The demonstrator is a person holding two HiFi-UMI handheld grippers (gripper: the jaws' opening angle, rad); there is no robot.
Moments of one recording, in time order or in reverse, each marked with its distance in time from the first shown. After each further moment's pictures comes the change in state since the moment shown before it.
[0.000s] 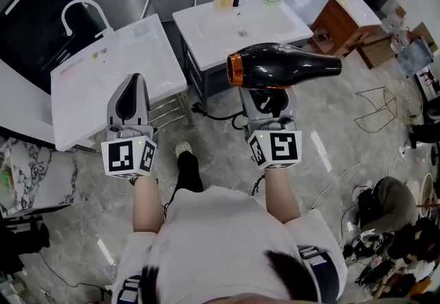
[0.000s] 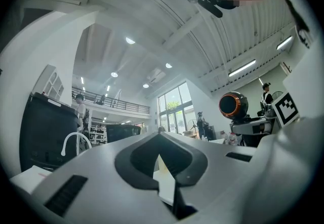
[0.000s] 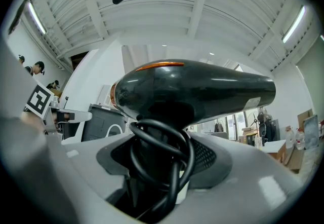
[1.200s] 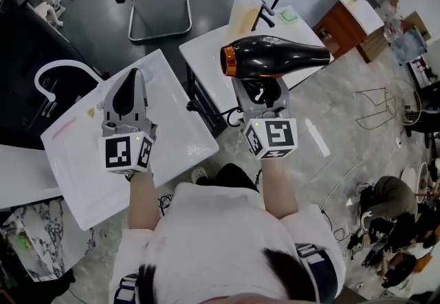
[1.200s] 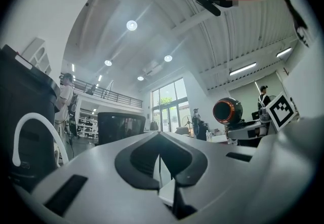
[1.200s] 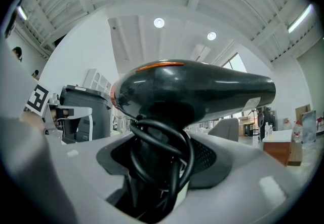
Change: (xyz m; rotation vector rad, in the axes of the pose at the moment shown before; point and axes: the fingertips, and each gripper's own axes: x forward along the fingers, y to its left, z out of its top) left arm 0.265 0.201 -0.096 -0.045 0.049 -0.117; right arm 0.317 0.010 -0.114 0.029 0.136 -0.080
